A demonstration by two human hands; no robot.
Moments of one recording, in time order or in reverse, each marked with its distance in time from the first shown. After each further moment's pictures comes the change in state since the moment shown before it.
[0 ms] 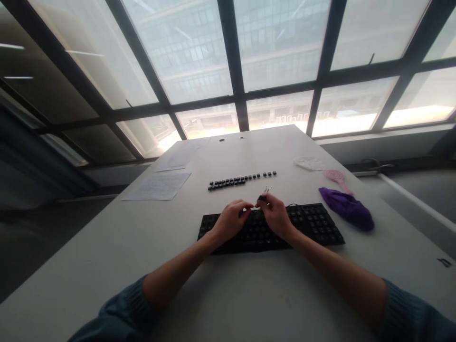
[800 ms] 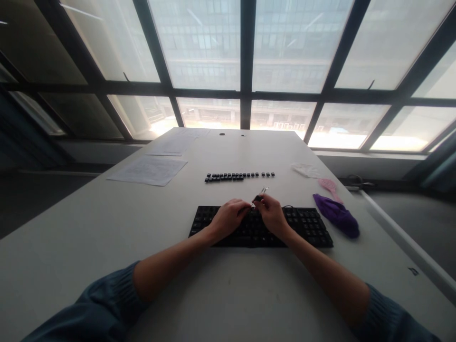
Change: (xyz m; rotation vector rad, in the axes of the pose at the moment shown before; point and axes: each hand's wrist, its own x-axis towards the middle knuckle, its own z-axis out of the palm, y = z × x) left_hand -0.012 -0.011 0.017 0.017 0.028 0.009; right_hand 0.000 0.006 -0.002 -0.110 -0.106 0.010
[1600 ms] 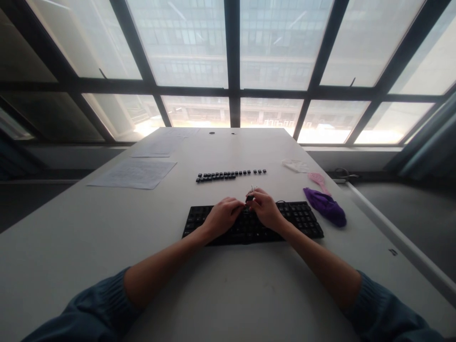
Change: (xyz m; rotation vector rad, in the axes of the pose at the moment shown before) left_hand 0.001 -0.002 0.000 0.042 -0.040 0.054; right_hand 0.001 -0.011 -0.012 0.037 -0.130 -0.082
